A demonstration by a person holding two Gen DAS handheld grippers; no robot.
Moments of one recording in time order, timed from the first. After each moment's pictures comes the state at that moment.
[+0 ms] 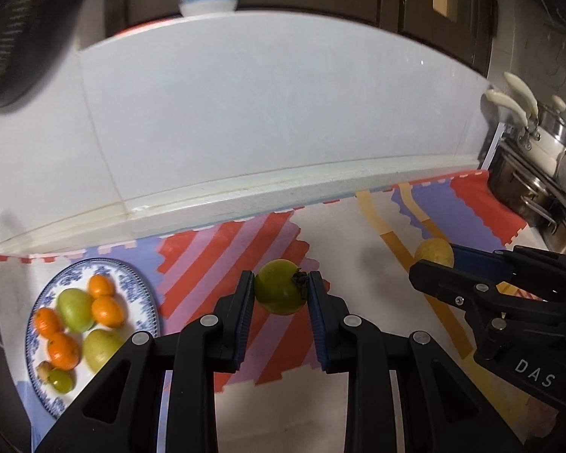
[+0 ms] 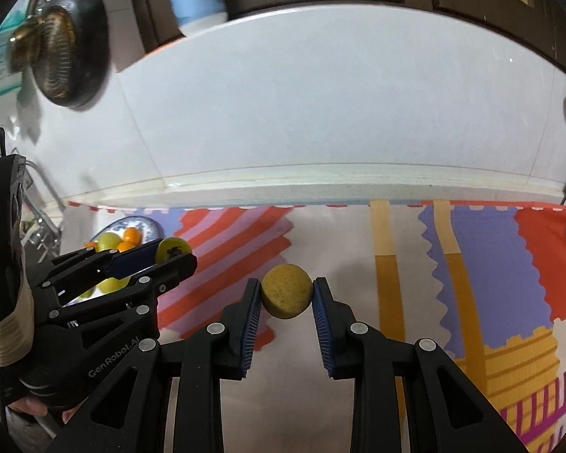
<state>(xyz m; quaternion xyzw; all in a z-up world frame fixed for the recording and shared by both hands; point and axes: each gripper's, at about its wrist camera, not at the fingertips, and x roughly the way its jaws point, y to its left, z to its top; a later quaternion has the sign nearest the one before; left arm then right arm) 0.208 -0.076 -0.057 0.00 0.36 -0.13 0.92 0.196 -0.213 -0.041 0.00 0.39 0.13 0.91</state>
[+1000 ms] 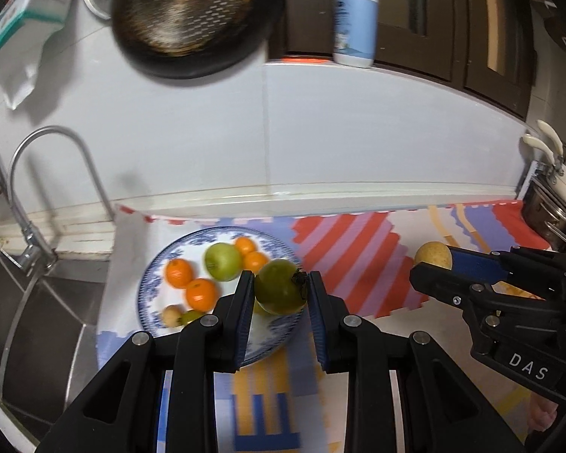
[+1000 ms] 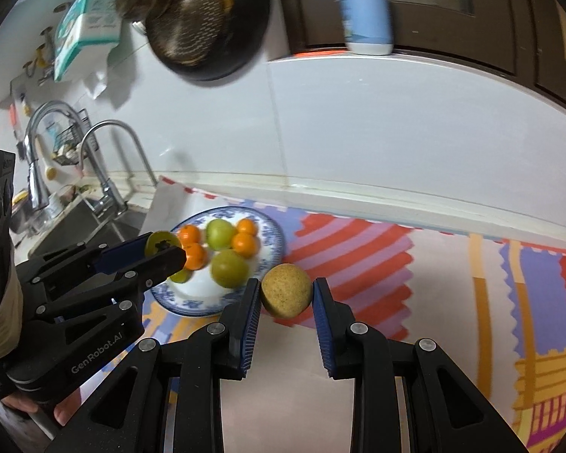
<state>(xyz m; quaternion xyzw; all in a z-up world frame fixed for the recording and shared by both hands) 0.119 0.060 -0.035 -0.03 0.33 -0.02 0.94 0.141 -0.085 -0.021 -0.05 0.37 0.23 0.90</state>
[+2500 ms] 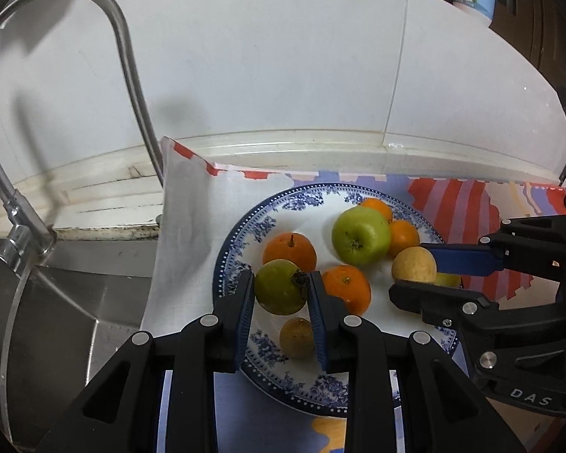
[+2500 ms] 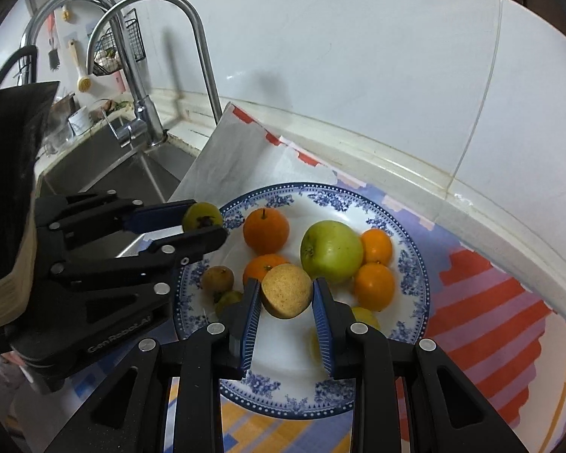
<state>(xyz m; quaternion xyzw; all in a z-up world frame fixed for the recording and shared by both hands) 0.198 0.187 -0.126 -0.03 0.40 -0.02 0.91 0.220 0.082 -0.104 -0.16 0.43 0.33 0.83</state>
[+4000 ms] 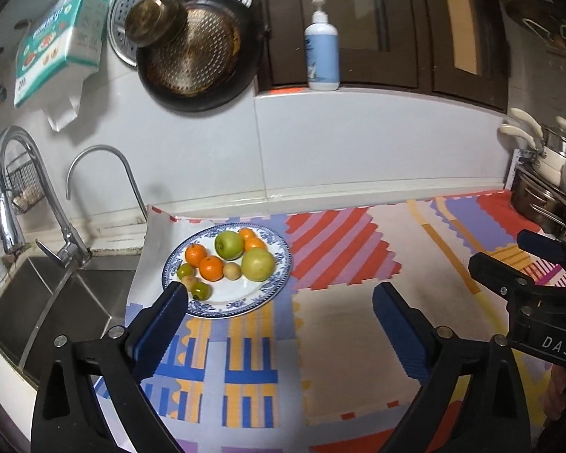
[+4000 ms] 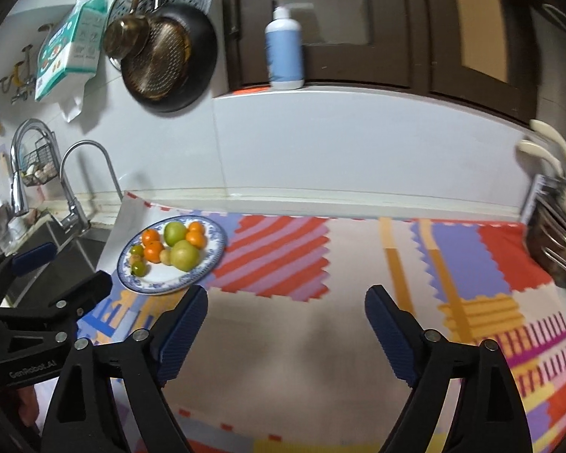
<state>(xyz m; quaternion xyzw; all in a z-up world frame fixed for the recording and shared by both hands) 0.017 0.003 -0.010 0.00 0.29 0.02 0.96 0.031 -0.161 0.000 -0.04 0.30 0.09 0.95</state>
